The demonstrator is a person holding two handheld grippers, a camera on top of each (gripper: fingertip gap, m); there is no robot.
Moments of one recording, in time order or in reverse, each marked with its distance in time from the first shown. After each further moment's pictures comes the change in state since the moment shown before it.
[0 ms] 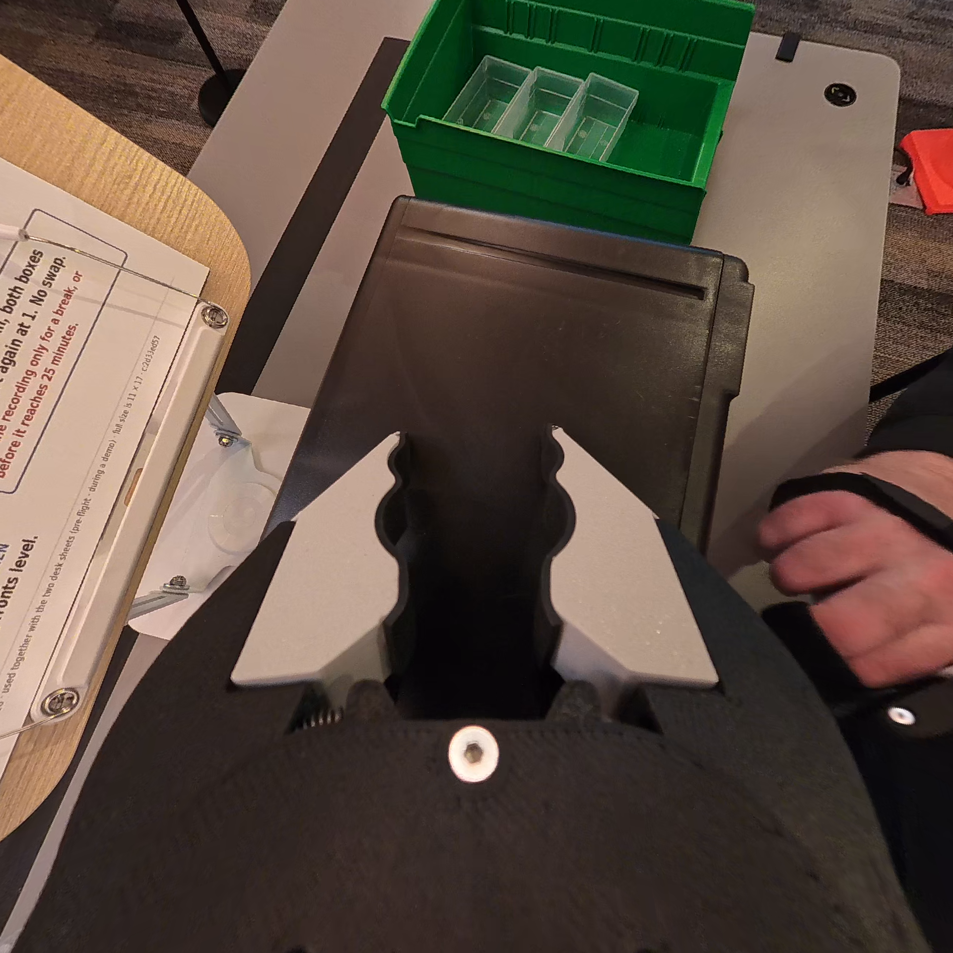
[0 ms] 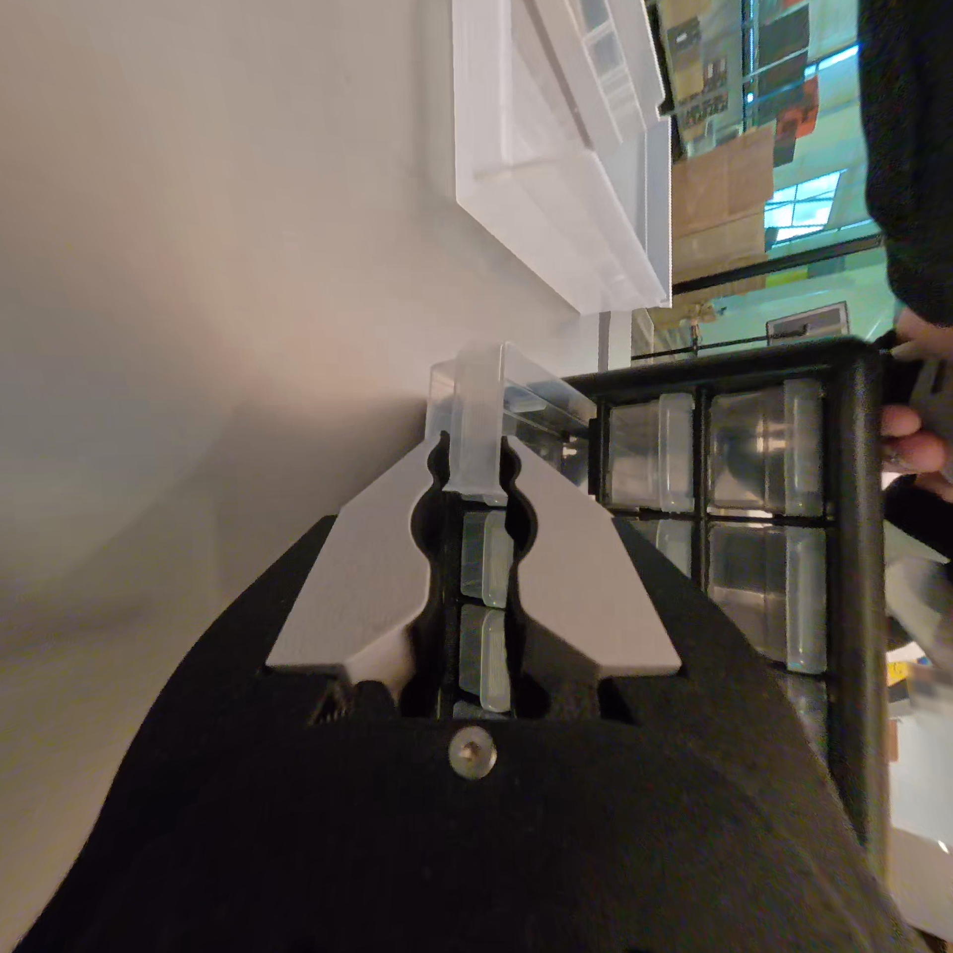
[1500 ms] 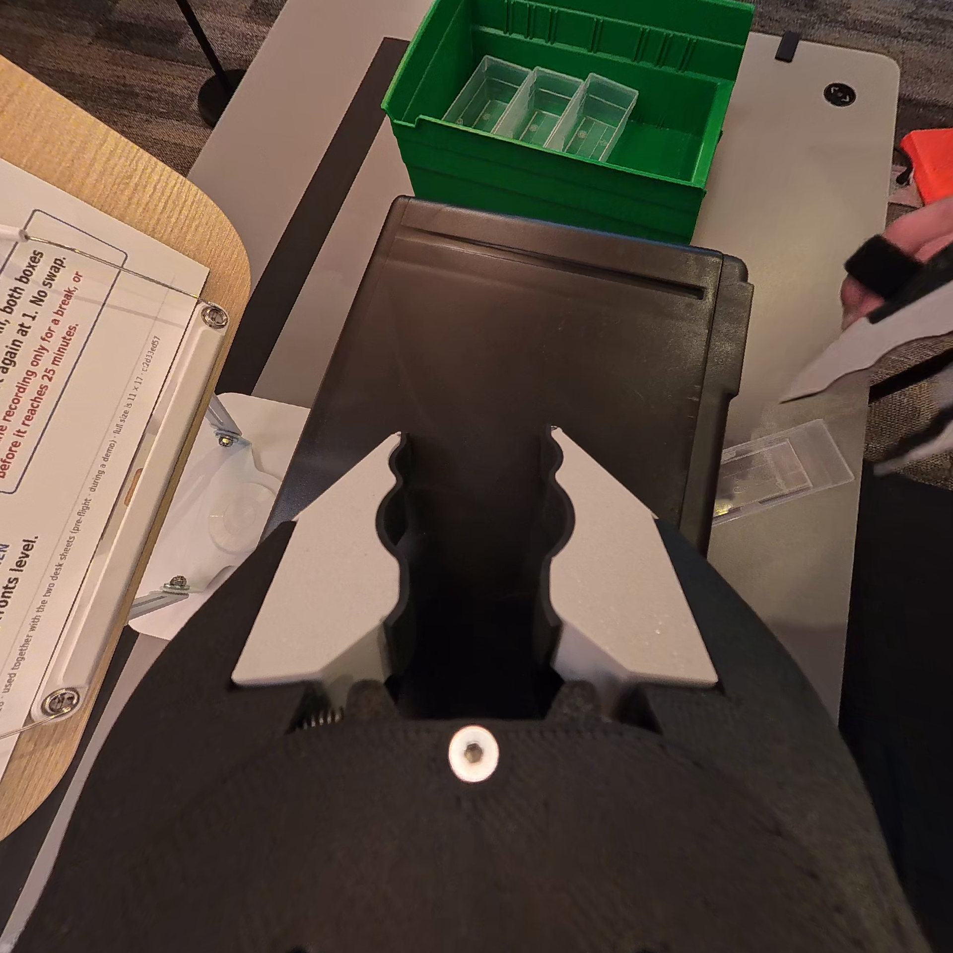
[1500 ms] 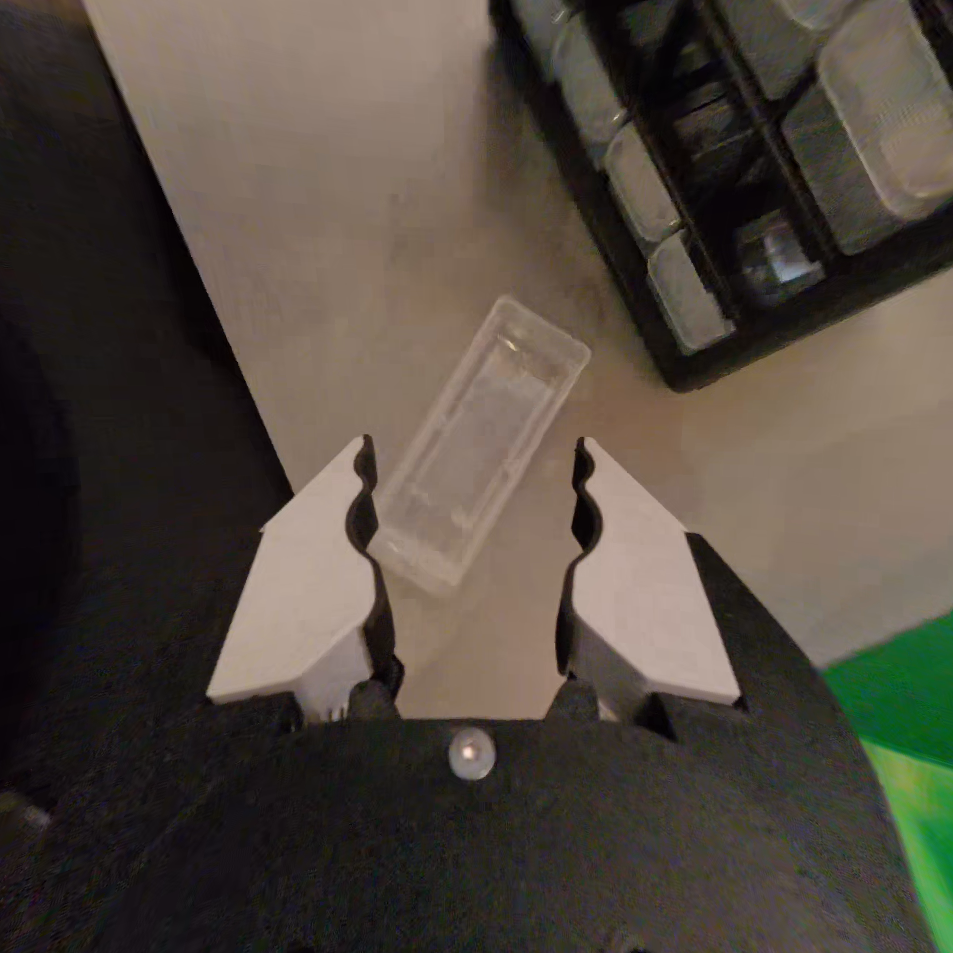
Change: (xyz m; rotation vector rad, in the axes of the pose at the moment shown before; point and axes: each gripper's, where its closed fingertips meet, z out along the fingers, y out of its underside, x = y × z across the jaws) left arm 0.000 0.000 0.000 0.000 0.000 0.001; right arm -0.041 0.138 -0.160 -0.219 -0.492 0.860
